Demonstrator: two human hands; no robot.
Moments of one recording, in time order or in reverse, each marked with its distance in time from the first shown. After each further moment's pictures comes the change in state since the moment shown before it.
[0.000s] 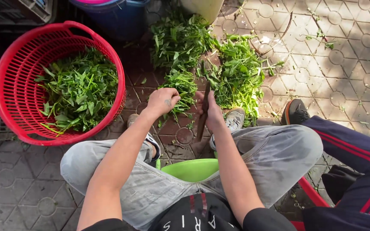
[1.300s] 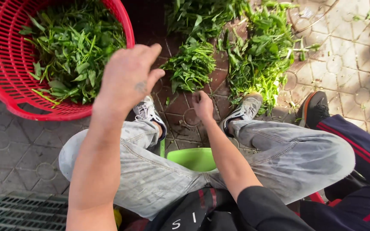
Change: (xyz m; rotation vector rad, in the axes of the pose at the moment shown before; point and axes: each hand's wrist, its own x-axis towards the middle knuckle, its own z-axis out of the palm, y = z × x) left_hand -0.088 0.020 -0.195 0.190 0.126 0.011; right_hand 0.072 0.186 -0.024 -1.244 -0.002 -0.302
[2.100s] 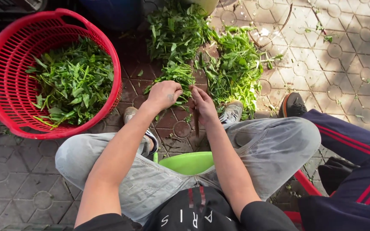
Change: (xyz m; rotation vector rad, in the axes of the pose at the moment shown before) left_hand 0.063 0.038 0.202 -0.187 -0.124 0.052; right_hand -0.036 -0.100 -0.161 1.428 -0.091 0.107
